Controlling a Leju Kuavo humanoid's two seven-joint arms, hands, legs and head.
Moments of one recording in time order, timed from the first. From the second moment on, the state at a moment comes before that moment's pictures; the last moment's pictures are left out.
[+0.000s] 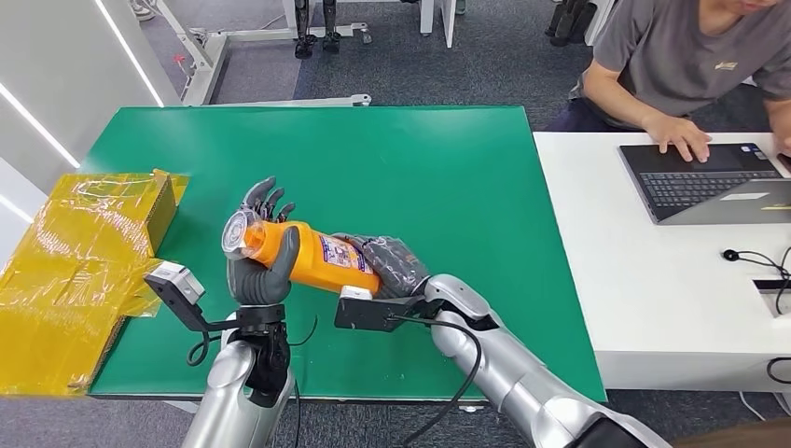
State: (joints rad) left arm -0.24 -0.29 -0.27 -1.33 0.16 0.13 -0.70; right arm -0.66 0.14 0.81 -0.79 0.61 -0.09 -0.40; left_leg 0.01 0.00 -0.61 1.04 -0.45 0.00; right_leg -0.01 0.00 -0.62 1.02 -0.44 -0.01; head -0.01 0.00
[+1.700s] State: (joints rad) left arm -0.30 -0.06 -0.04 -1.39 -1.28 0.70 -0.41; right arm -0.21 0.10 0.66 -1.40 0.41 -0.52 -0.55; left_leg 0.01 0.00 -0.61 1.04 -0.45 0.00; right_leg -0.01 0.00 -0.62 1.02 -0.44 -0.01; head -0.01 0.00
